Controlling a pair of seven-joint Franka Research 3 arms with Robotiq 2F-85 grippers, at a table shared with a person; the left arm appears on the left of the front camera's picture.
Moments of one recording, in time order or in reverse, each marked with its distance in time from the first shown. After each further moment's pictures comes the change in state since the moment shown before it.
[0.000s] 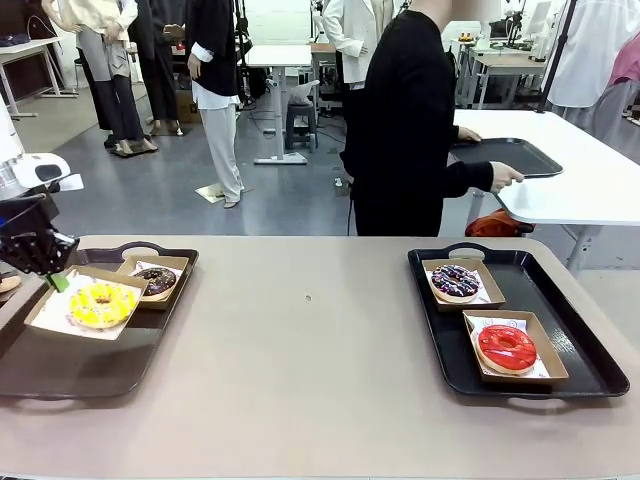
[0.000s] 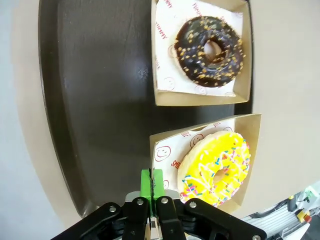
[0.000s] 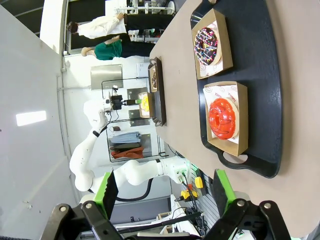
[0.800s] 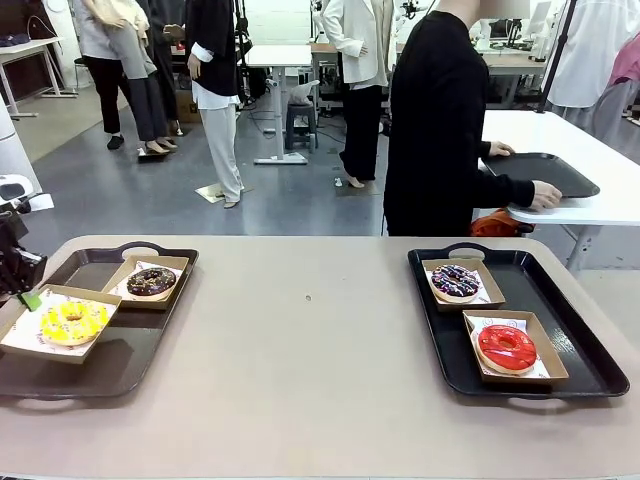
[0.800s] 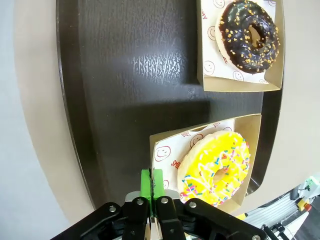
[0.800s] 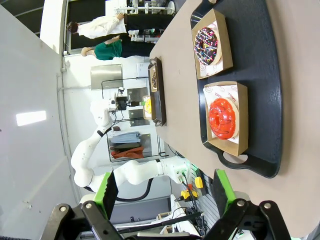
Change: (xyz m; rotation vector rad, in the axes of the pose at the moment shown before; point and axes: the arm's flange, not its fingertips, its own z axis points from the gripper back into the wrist) left arm -0.010 0.058 -0.026 -0.063 0.042 -0.001; right arm 0.000 0.000 0.000 0.000 0.000 0.000
